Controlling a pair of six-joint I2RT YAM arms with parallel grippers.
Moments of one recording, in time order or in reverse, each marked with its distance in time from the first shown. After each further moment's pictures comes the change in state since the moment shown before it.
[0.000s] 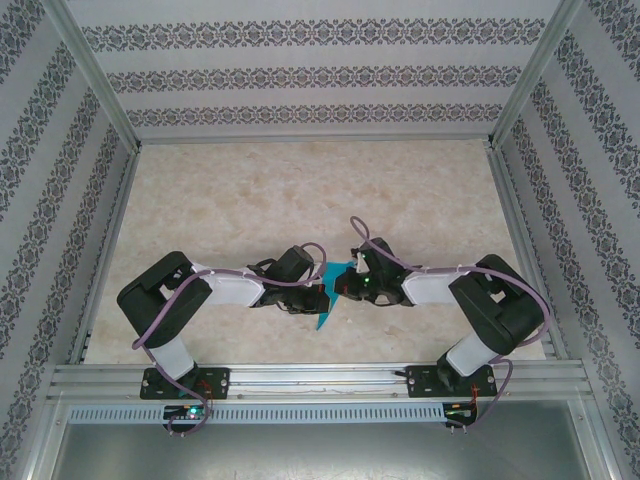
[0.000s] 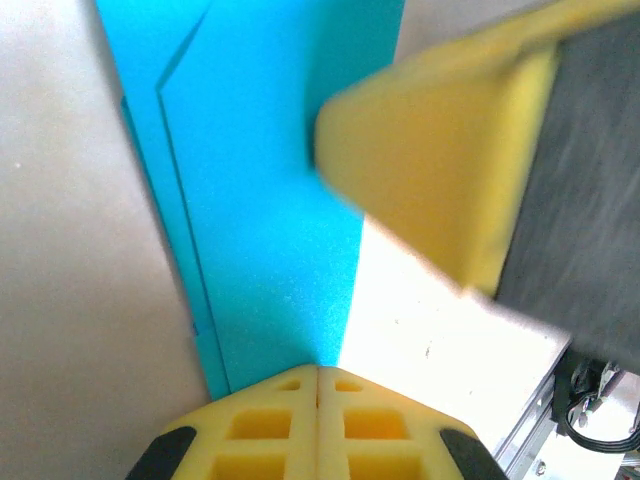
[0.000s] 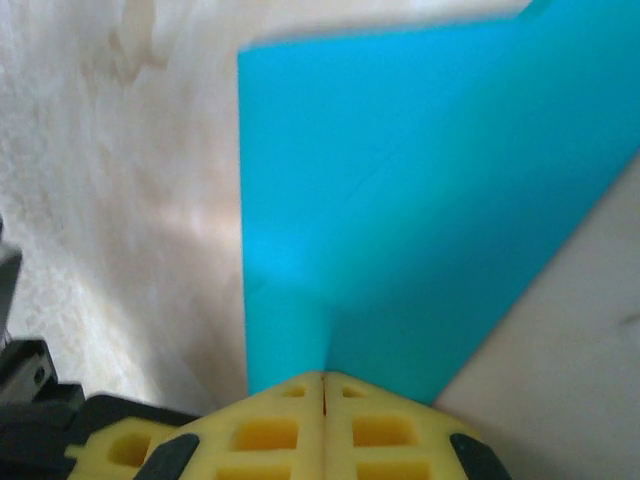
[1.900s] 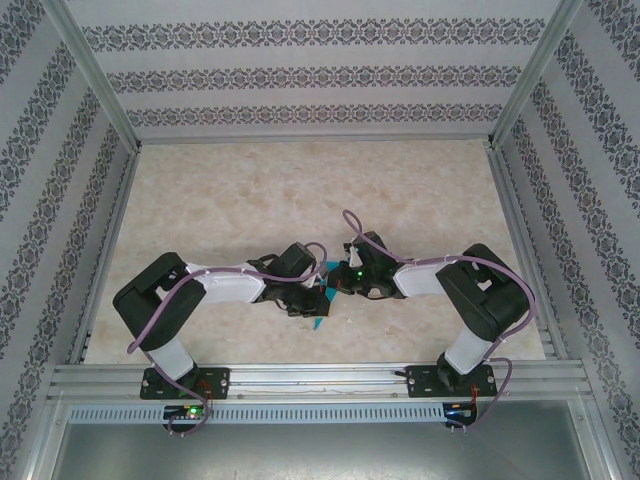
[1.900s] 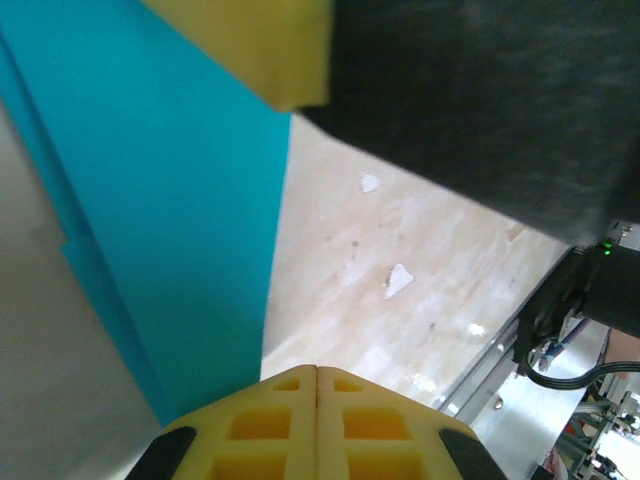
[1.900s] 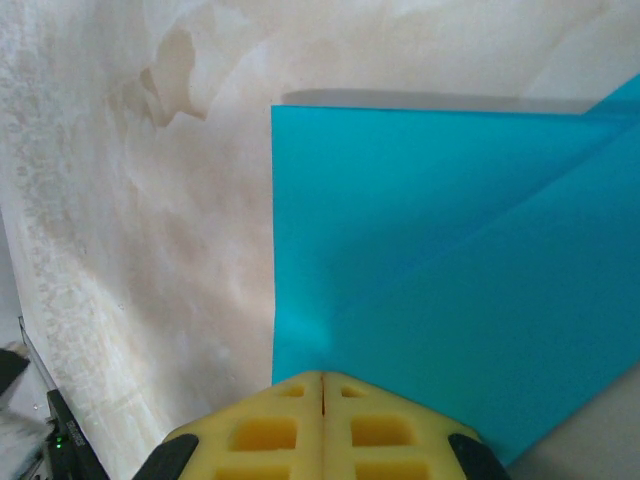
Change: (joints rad) left arm 0.000 -0.025 0.060 -0.164 0.098 -0.004; right arm 0.024 0.104 0.072 0.037 -0.030 0.007
